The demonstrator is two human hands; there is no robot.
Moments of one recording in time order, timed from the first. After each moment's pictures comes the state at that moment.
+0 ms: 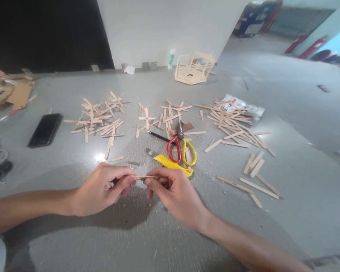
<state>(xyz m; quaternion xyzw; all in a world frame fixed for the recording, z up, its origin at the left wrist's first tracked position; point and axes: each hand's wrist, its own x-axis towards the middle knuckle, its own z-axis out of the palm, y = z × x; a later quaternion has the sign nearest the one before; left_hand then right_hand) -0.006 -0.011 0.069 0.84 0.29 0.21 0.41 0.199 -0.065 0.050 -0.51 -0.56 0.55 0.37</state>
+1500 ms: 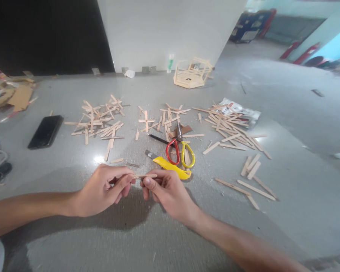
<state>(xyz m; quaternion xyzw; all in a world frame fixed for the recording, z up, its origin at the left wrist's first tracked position) -0.006 -0.013 0.063 0.81 0.31 0.23 0.45 0.191 -0.062 0.033 -0.46 -0.49 0.61 0.41</state>
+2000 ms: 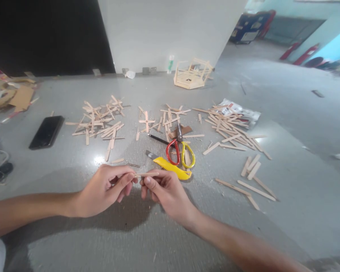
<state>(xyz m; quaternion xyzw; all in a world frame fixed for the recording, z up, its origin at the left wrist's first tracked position) -0.004 -0.014 0.065 0.76 0.33 0.23 0.51 0.187 -0.063 0.028 -0.44 -0.47 0.62 0.45</state>
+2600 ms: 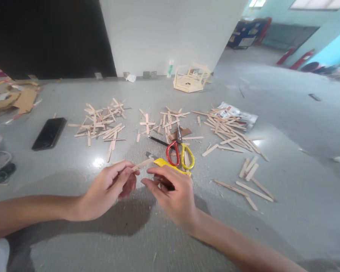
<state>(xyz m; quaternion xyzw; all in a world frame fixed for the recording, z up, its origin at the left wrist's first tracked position) 0.000 -0.022 0.057 0.68 0.36 0.28 0.58 0.188 -0.068 0.037 -0.53 -0.65 0.20 0.51</state>
